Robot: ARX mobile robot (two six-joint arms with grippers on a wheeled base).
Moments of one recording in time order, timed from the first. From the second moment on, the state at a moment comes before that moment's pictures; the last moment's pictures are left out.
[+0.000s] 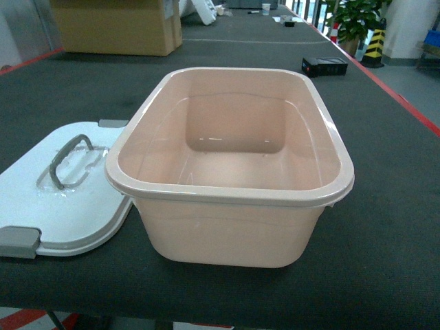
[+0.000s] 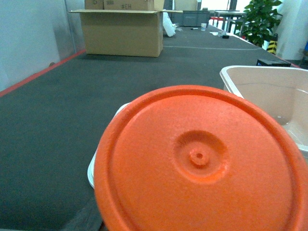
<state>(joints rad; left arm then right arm) 0.00 0.01 0.01 -0.01 0.00 0.00 0.00 0.00 0.01 -0.01 0.00 0.00</state>
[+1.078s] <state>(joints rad) 0.00 0.01 0.01 -0.01 0.00 0.00 0.00 0.00 0.01 -0.01 0.00 0.00</state>
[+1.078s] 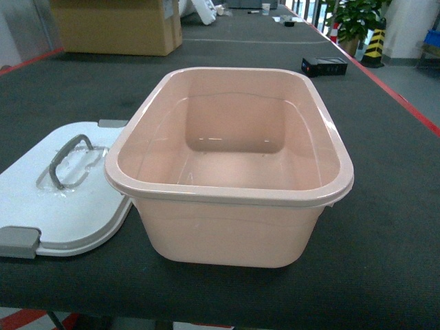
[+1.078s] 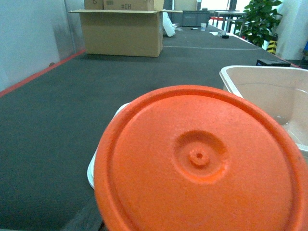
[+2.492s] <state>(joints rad) -0.33 0.98 0.34 0.88 -0.33 0.04 0.00 0.00 0.01 -0.01 0.00 0.00</state>
